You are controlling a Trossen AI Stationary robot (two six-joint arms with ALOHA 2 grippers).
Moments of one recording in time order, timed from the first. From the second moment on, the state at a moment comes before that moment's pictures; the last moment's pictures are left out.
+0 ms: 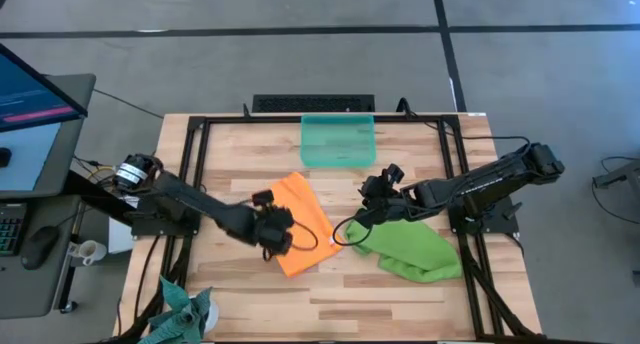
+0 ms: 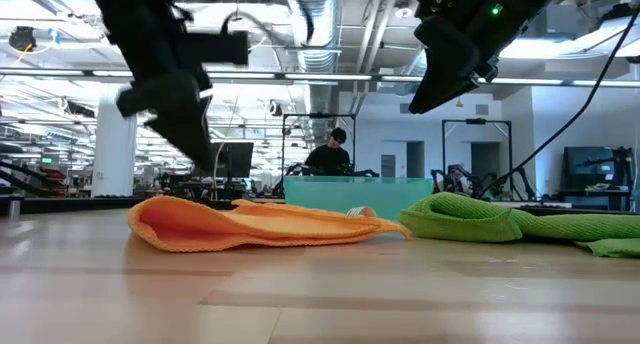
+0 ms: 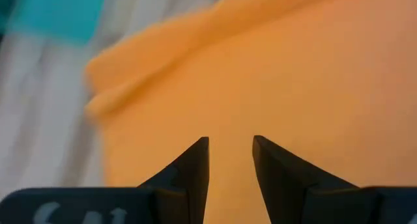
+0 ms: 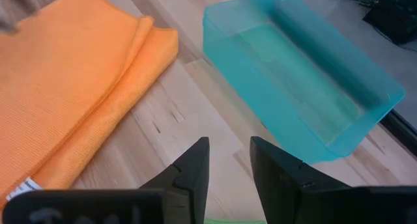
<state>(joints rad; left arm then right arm) -0.37 1.64 1.00 -0.64 -0.55 -0.50 0.24 1.41 0.91 -0.48 0.70 0.50</state>
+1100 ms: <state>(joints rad) -0.65 1.81 1.00 -0.54 -0.34 -0.52 0.24 1.41 0.91 -0.47 0.70 0.53</state>
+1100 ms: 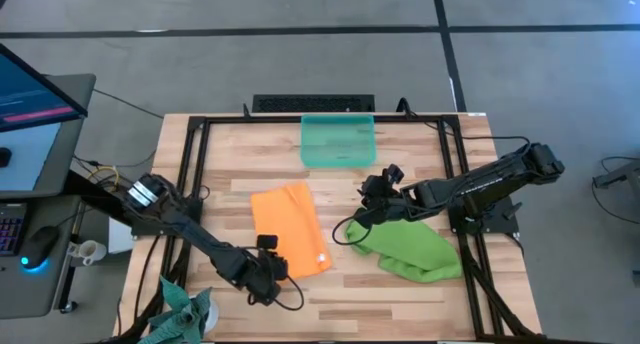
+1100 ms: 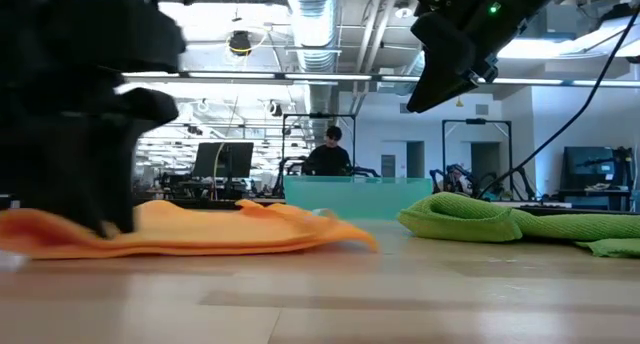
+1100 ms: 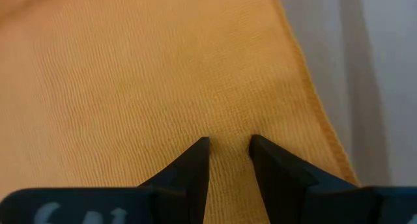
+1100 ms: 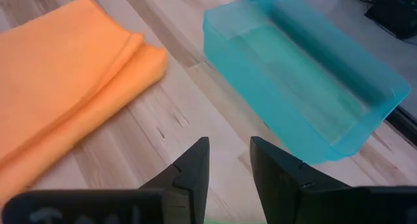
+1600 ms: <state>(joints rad) -0.70 1.66 1.00 -0.67 -0.40 -0.57 0.26 1.41 0.91 -0.37 0.70 0.47</state>
